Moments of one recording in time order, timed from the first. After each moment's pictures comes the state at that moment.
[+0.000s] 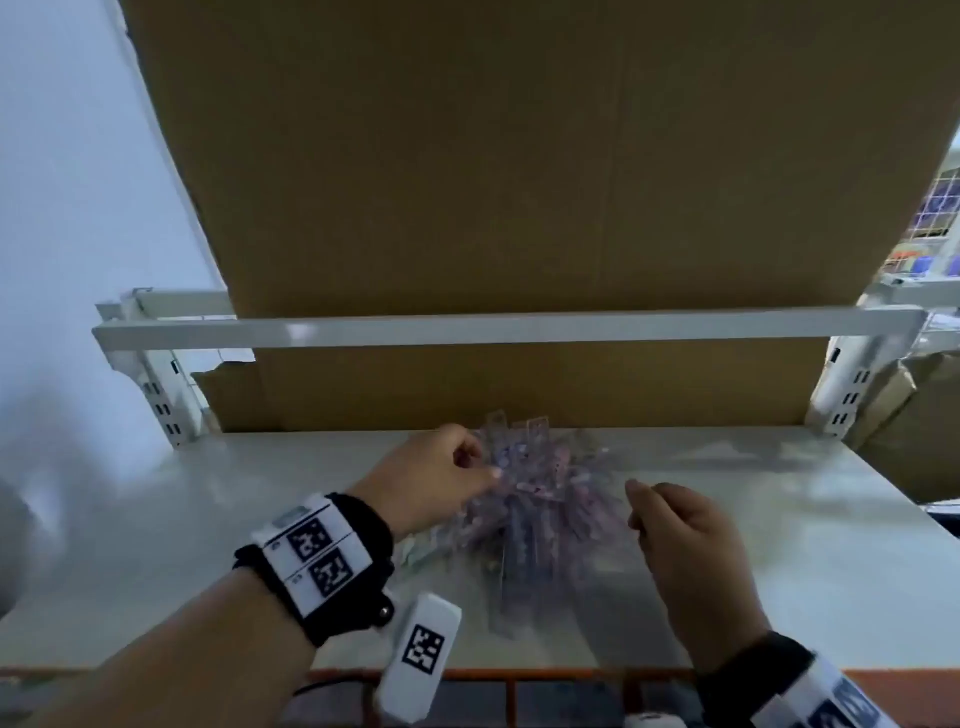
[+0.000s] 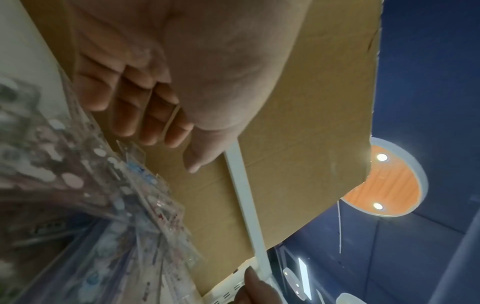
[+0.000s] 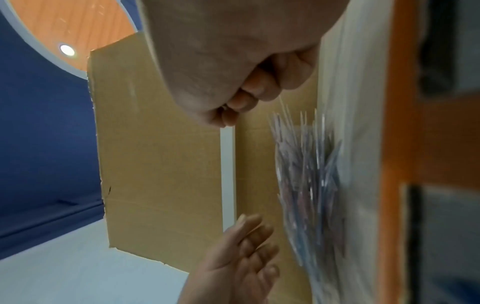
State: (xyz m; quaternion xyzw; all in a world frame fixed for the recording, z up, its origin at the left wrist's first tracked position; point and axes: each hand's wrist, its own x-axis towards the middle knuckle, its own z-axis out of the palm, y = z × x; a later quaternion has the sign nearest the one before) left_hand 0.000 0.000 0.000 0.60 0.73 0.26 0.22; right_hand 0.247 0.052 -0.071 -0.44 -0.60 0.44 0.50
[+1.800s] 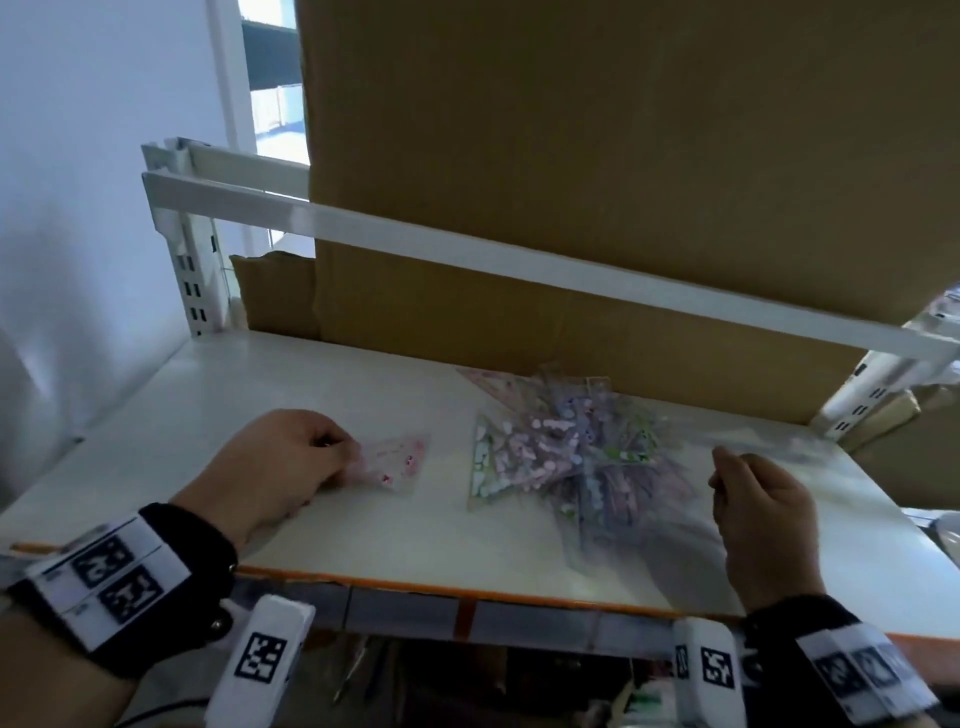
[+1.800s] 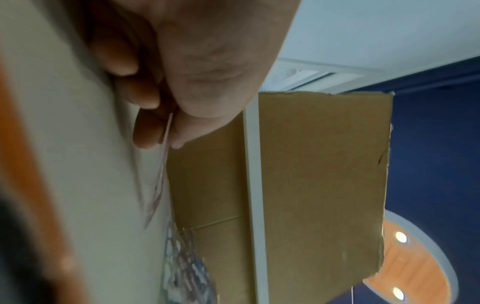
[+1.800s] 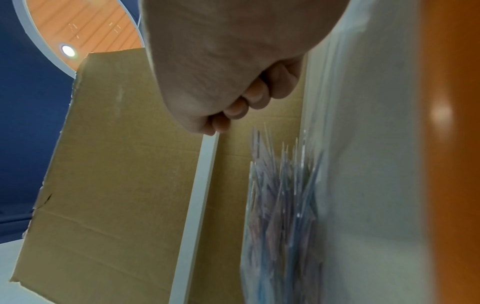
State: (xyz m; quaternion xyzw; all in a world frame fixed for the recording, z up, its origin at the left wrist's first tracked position) left_hand -0.149 -0.115 -0.056 0.42 0.80 0.35 0.23; right_hand 0.244 0.052 -0.074 -0.50 -0.56 0.36 0.55
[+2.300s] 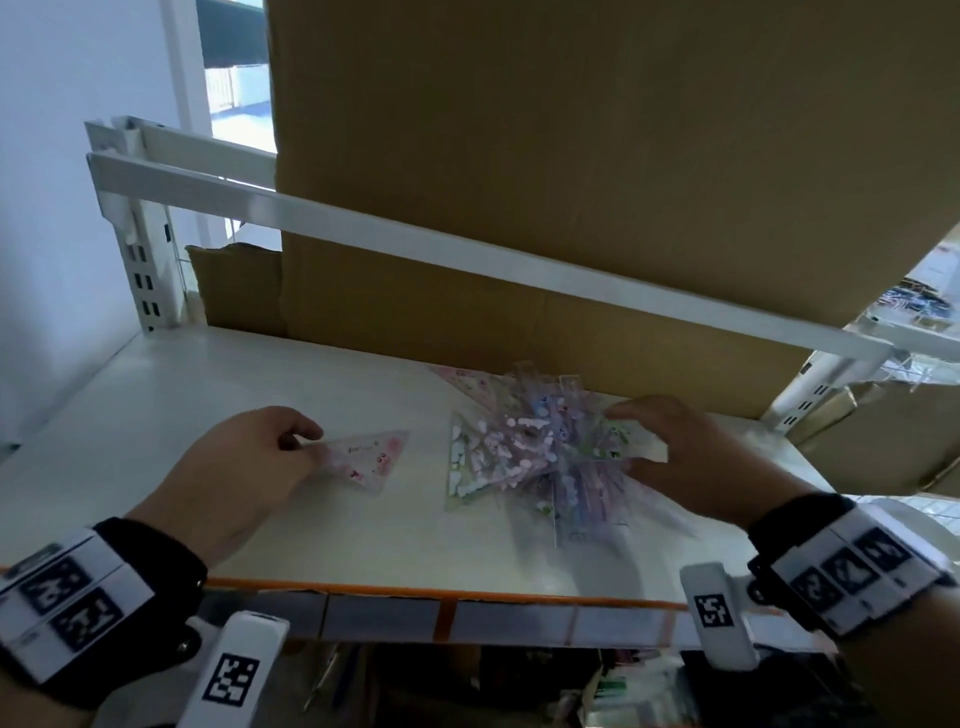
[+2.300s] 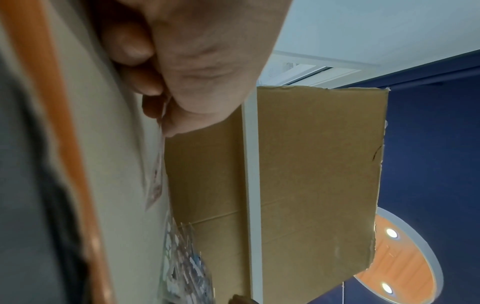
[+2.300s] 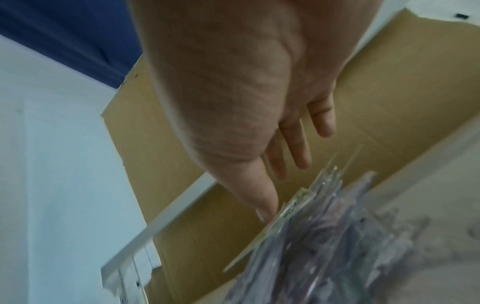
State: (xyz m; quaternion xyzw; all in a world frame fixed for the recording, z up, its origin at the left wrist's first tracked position) left_hand -0.154 -0.112 -0.070 0.45 0.81 0.34 0.15; right_hand 0.223 0.067 0.002 -0.40 -0.91 0.05 0.09
